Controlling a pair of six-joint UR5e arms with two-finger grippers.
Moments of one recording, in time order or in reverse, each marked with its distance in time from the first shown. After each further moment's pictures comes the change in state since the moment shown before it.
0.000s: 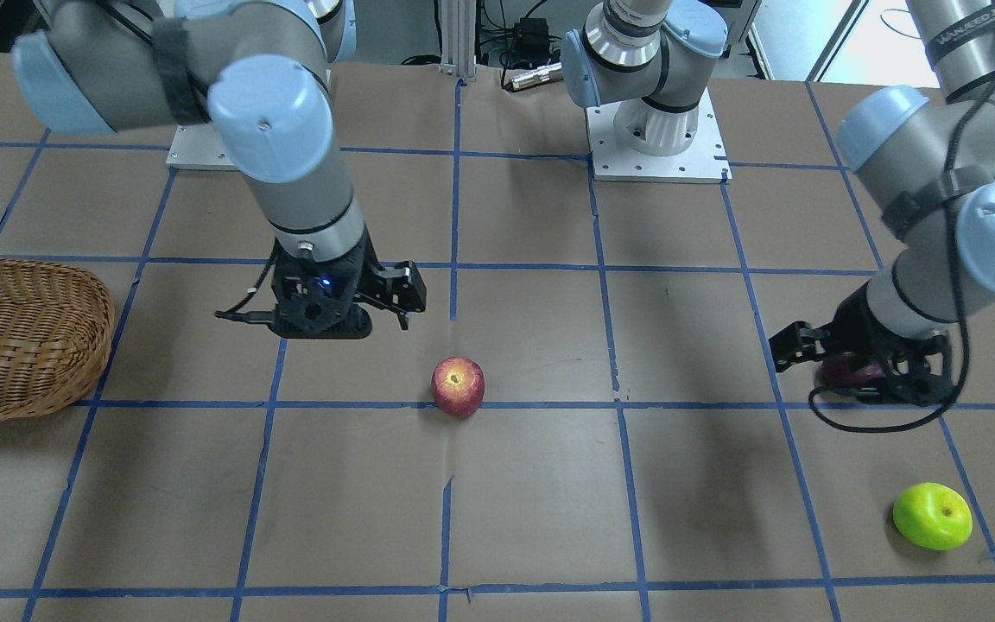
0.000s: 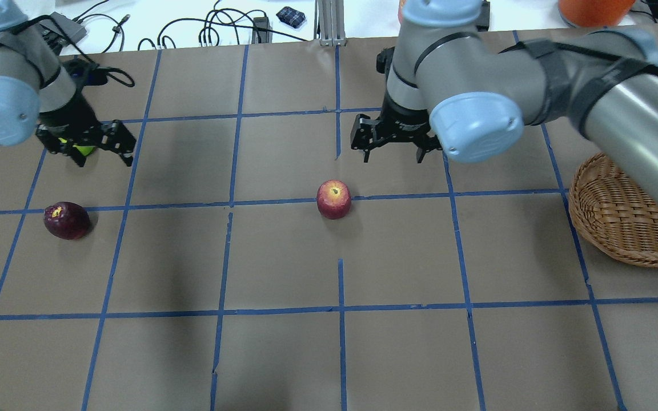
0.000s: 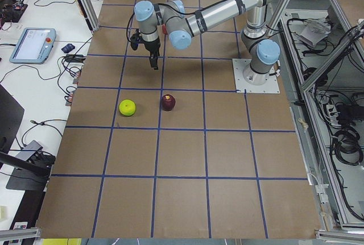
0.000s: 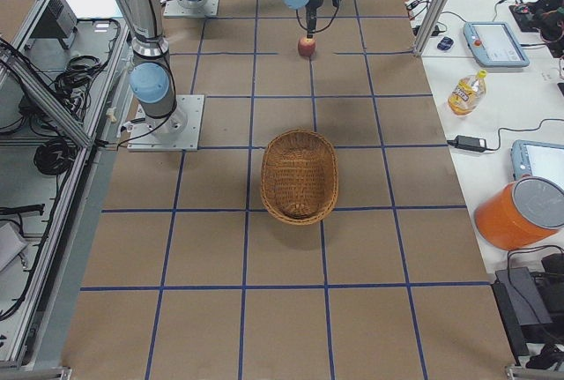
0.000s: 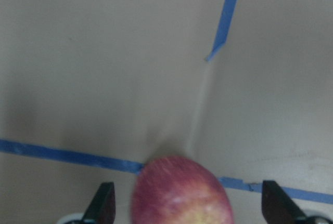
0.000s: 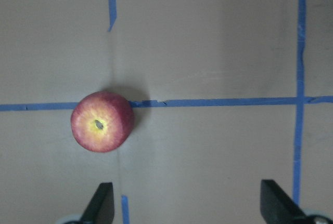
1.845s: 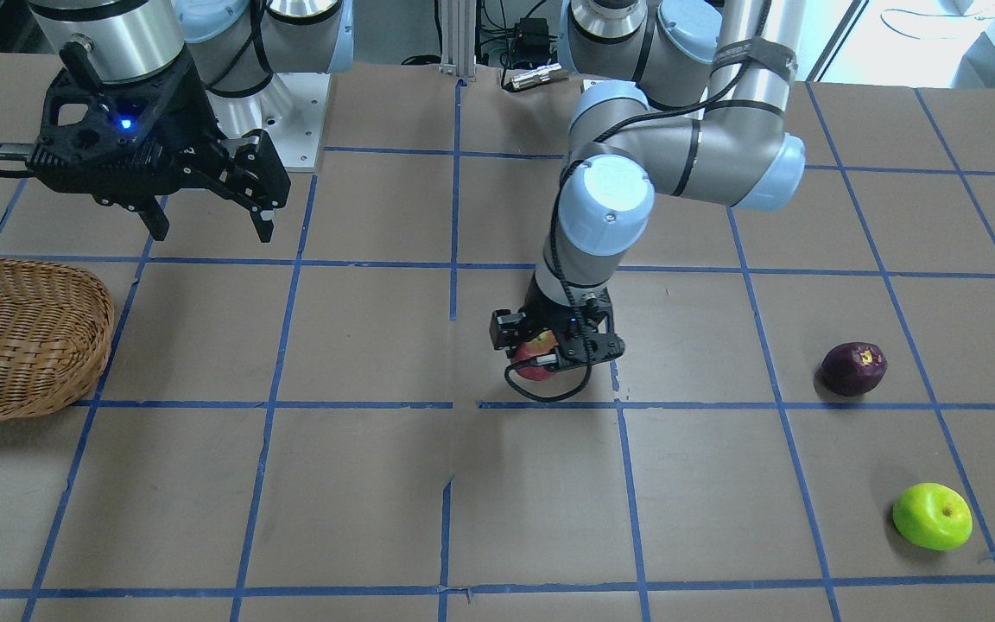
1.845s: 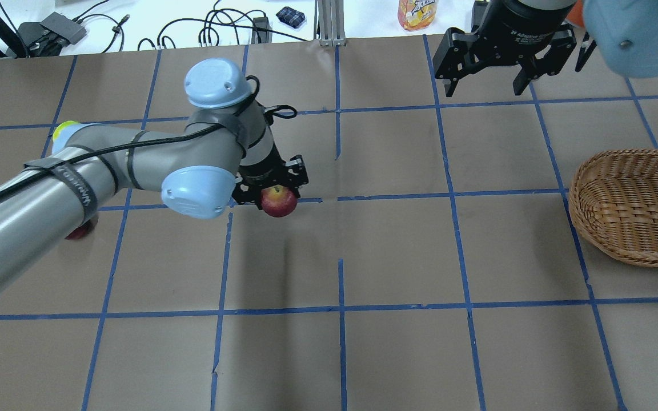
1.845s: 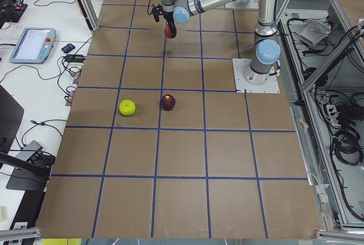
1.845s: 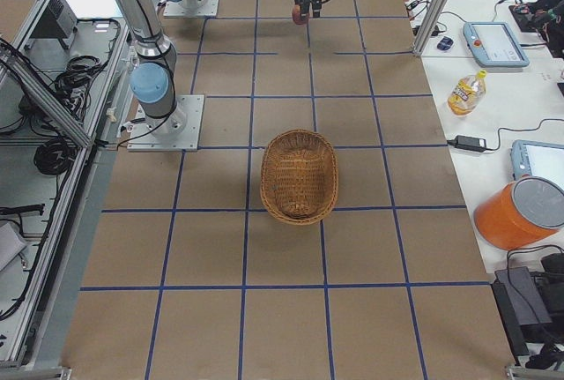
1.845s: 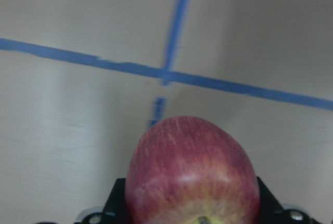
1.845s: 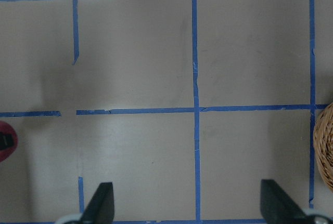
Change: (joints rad) left arm -0.607 -0.057 -0.128 0.254 -0.166 -0.878; right arm -0.199 -0.233 -0.180 0.335 -0.064 -0.217
